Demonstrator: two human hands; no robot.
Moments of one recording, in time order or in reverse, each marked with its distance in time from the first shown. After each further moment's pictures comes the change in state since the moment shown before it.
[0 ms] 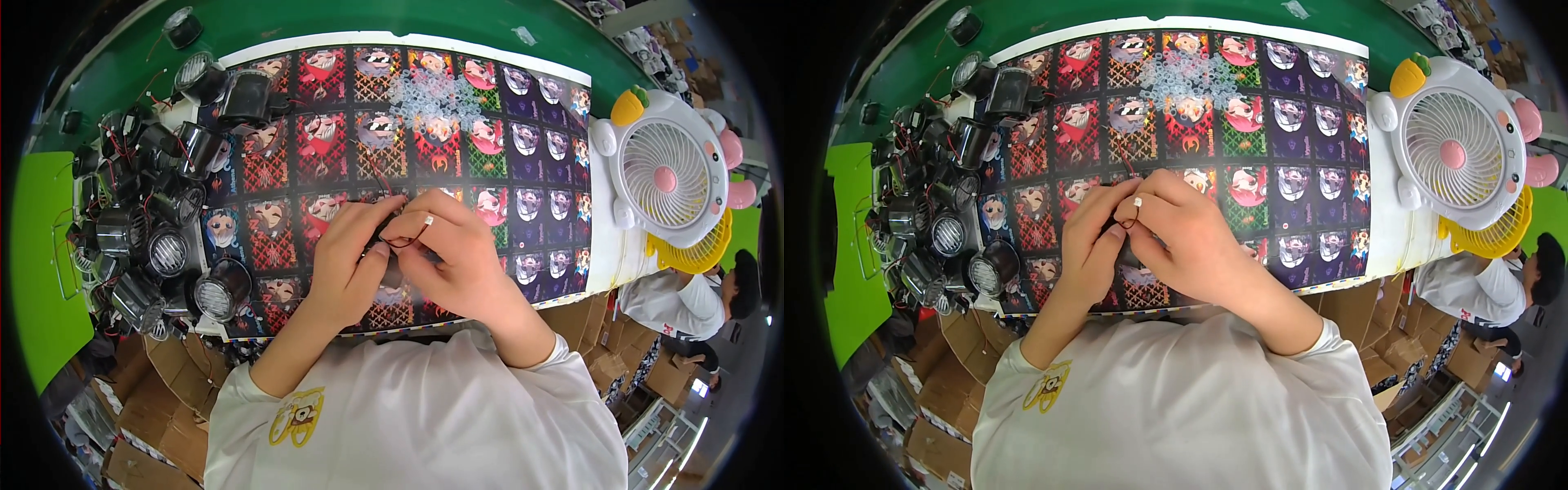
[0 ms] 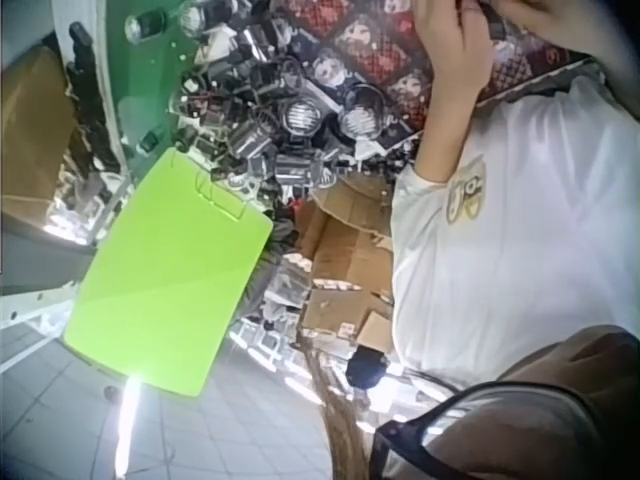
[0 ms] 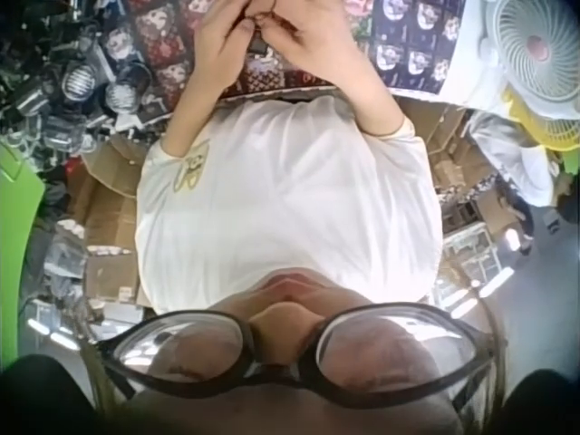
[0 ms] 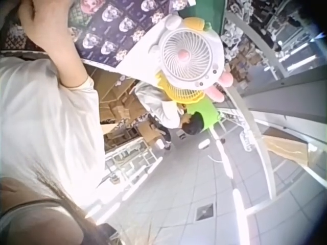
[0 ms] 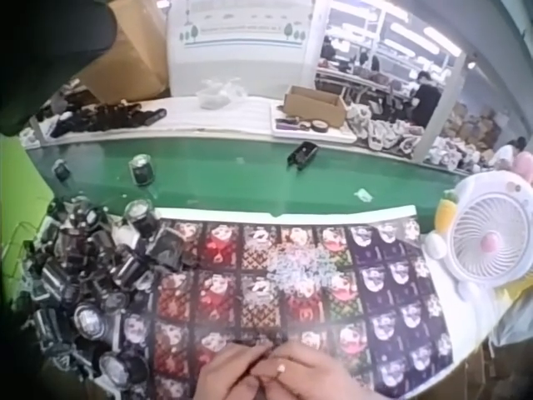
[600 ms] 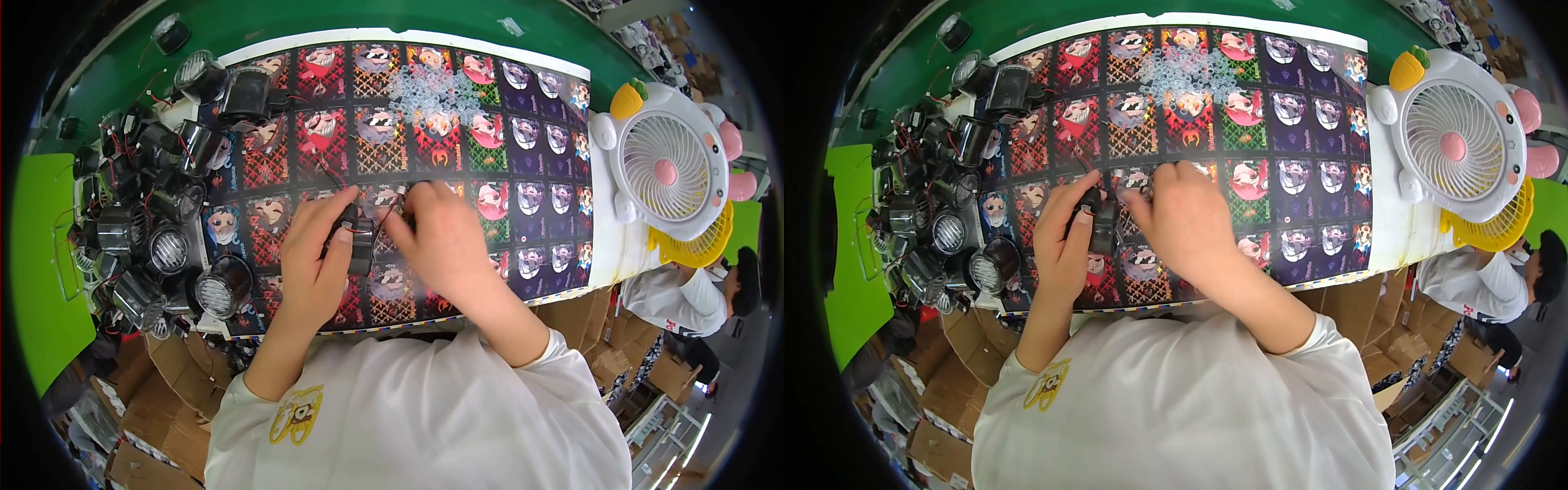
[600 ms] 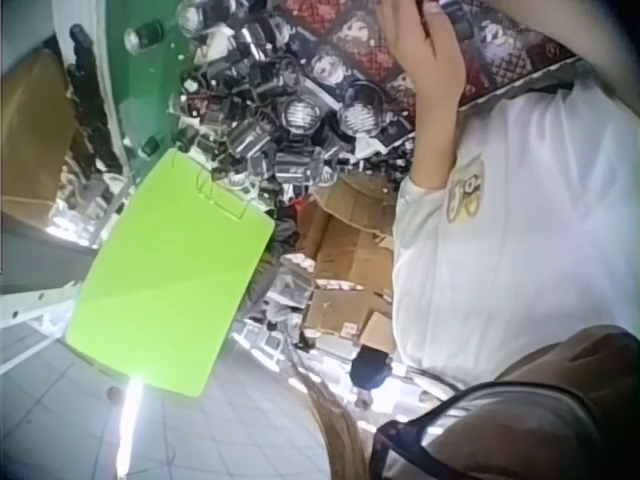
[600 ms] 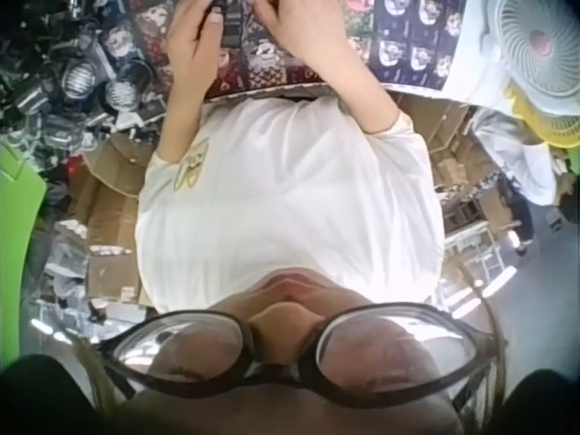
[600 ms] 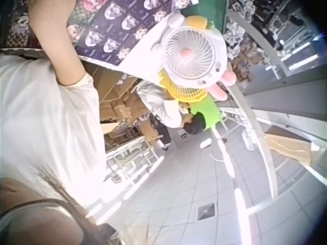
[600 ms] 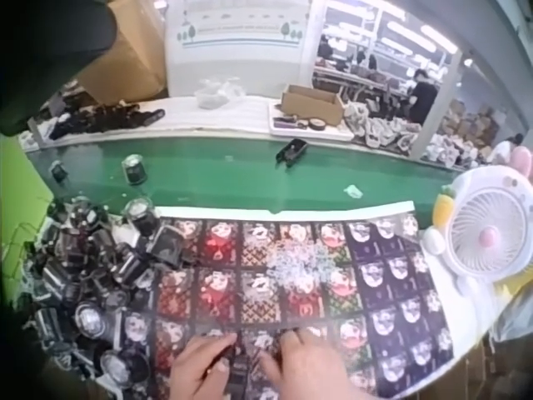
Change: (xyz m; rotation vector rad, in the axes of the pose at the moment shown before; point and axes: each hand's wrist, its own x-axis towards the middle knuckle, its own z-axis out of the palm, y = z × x) left_hand -0.014 -0.005 -0.025 0.150 0.091 -0.030; right_hand -0.004 0.010 0.023 -0.626 -0.041 0.412
